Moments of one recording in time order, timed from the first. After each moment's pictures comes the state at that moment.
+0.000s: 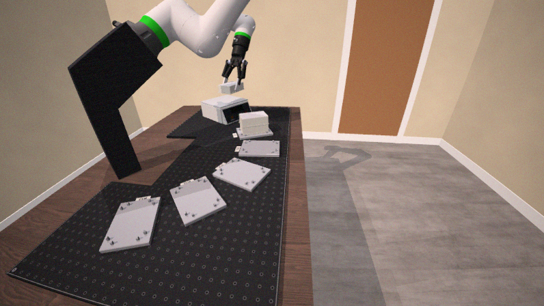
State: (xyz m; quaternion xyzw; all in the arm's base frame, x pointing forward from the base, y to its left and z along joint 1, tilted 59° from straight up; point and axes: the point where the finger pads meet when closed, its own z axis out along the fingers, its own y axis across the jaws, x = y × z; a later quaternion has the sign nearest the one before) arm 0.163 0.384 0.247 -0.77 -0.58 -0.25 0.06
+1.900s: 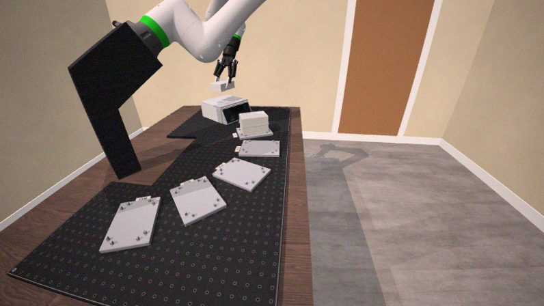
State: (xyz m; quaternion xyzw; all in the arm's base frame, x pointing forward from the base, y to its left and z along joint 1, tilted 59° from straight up) arm 0.089 0.421 0.247 -0.77 -0.58 -0.25 0.06
